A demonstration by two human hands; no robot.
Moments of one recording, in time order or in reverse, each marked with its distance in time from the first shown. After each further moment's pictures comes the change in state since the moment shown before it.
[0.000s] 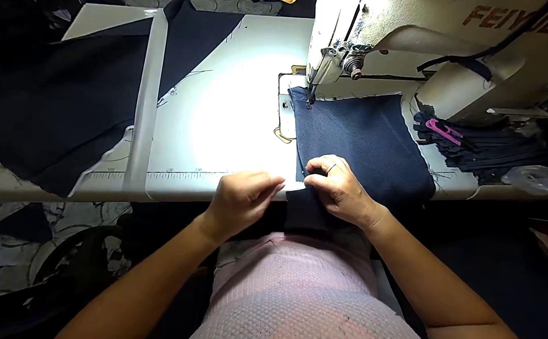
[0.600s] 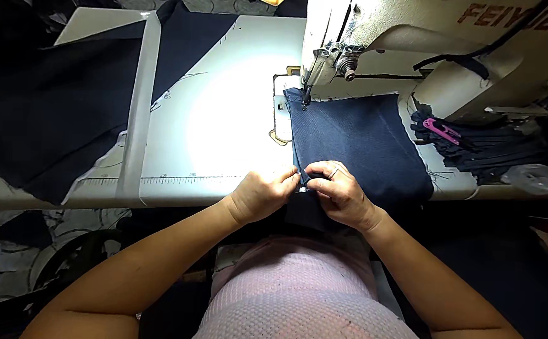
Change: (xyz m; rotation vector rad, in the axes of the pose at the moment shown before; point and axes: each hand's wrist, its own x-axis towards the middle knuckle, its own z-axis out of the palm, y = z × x) left_hand 0.027 -0.020 0.040 0.294 -0.138 0.297; right_hand -0.008 0.004 0.002 0.068 0.114 -0.037
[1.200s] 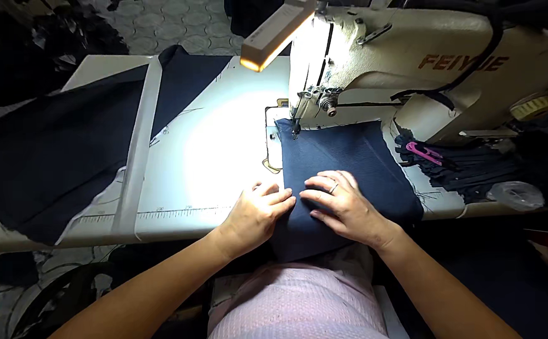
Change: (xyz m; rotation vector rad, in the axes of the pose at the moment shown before) left_hand -0.005 -0.010 -0.004 -0.027 -0.186 -0.126; right_hand 0.003 0.014 -0.028 -0.206 -0.197 0.110
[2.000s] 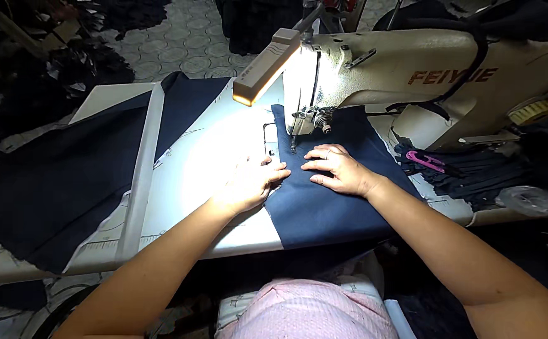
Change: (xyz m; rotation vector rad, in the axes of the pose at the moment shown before) left_hand 0.056 -0.082 -0.005 0.009 -0.197 -0.086; right_hand 0.060 0.098 -0.002 0.056 -0.080 -0.032
